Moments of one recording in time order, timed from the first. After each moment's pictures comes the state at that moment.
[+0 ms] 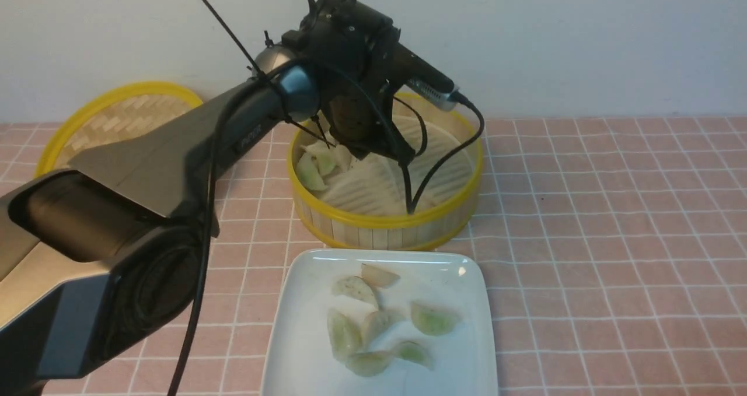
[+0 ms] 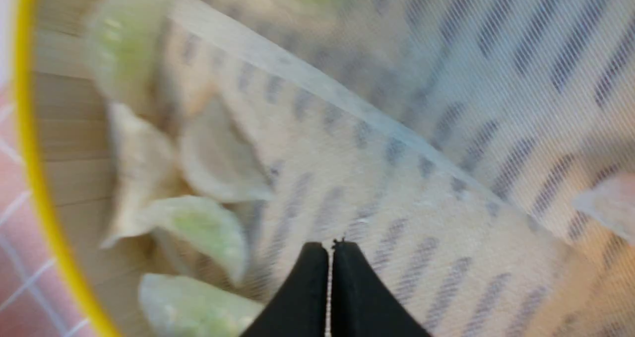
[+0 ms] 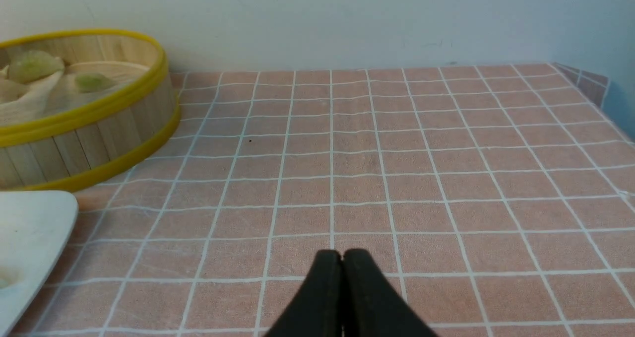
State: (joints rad) right arm 0.01 -0.02 0.02 -0.03 0.38 0.11; left arm -0.51 2.35 -2.24 0.22 1.11 0.08
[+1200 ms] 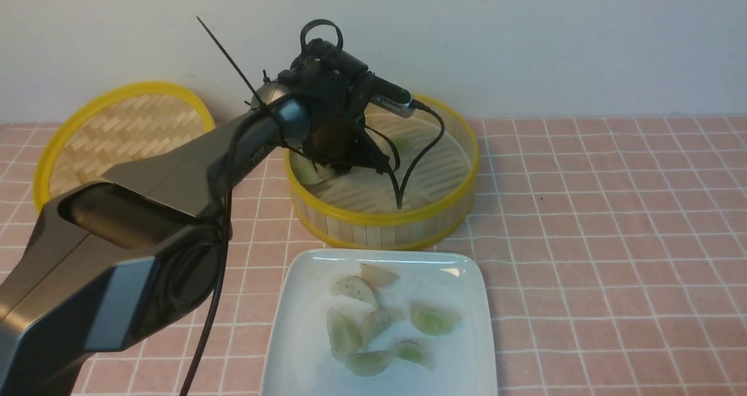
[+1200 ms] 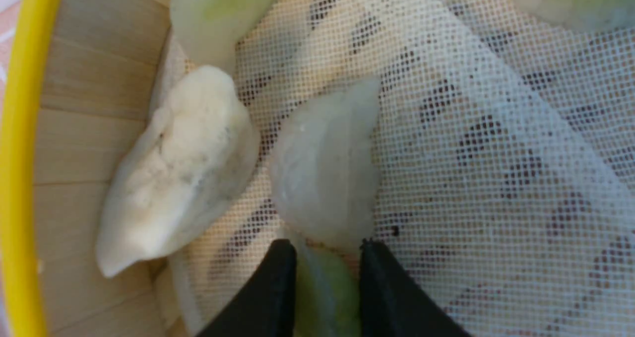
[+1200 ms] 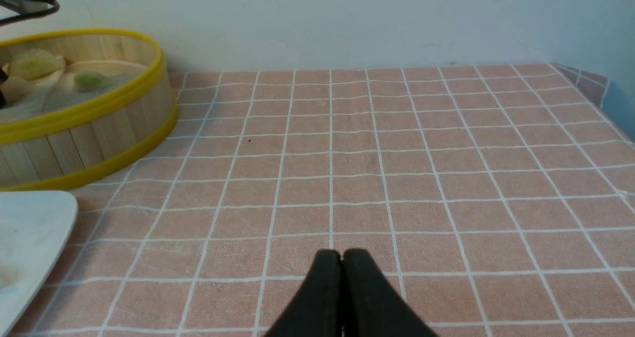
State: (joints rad) right arm 0.01 -0.02 0.02 -0.03 0.38 0.11; left arm -0.44 2.51 -2.28 0.28 1.01 -0.16
